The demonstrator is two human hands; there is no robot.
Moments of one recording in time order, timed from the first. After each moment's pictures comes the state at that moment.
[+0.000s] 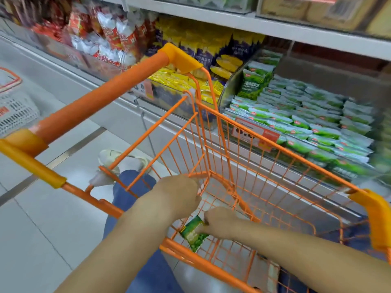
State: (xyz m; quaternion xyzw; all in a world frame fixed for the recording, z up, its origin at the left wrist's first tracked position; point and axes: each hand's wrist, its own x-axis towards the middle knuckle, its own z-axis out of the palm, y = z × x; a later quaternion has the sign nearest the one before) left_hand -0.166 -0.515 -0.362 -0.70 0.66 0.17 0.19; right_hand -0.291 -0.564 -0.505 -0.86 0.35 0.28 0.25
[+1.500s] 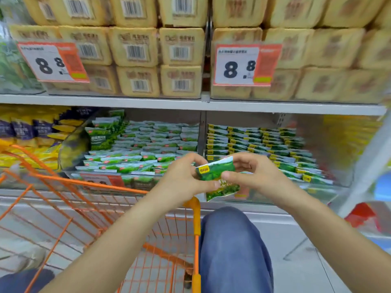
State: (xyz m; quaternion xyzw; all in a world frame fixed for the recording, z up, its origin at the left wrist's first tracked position) left_hand -0.424 -0.609 -0.294 -0.50 0.65 0.47 -0.32; right_hand -0.613 -0.595 -0.287 -0.63 0.50 -0.38 0.45
